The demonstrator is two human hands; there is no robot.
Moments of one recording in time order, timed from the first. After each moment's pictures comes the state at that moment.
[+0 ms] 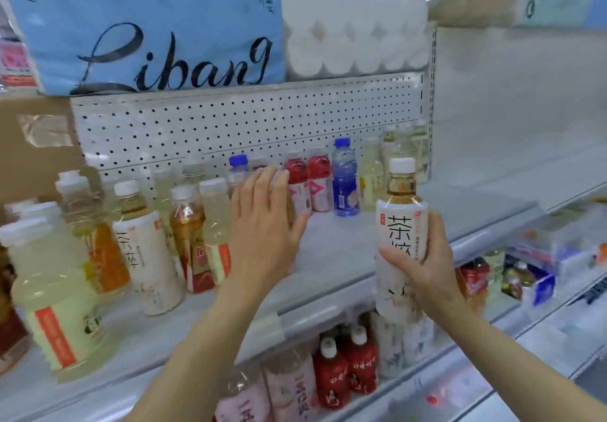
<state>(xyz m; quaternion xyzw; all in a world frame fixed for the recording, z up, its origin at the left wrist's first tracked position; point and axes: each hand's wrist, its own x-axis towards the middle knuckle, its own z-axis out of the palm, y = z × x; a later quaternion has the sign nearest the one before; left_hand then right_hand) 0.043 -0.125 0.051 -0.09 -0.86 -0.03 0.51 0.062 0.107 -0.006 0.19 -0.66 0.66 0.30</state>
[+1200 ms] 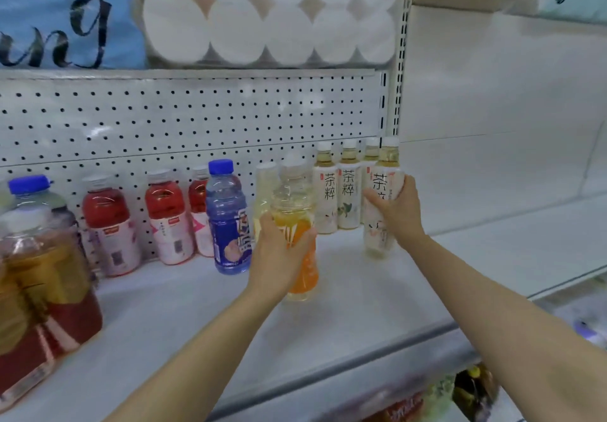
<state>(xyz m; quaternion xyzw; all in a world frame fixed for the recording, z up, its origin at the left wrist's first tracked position) -0.204 0.154 0.034 0.06 -0.84 -0.49 0.23 -0.359 0.355 0.031 0.09 -0.74 0.61 0.28</state>
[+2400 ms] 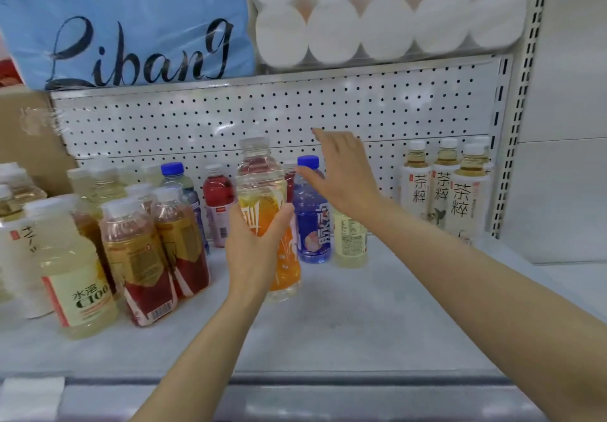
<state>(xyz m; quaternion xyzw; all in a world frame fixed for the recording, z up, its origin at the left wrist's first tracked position) -0.133 0.085 0.050 0.19 -0.69 -0.54 0.45 -0.279 0.169 0.118 0.43 -0.78 0.25 0.37</state>
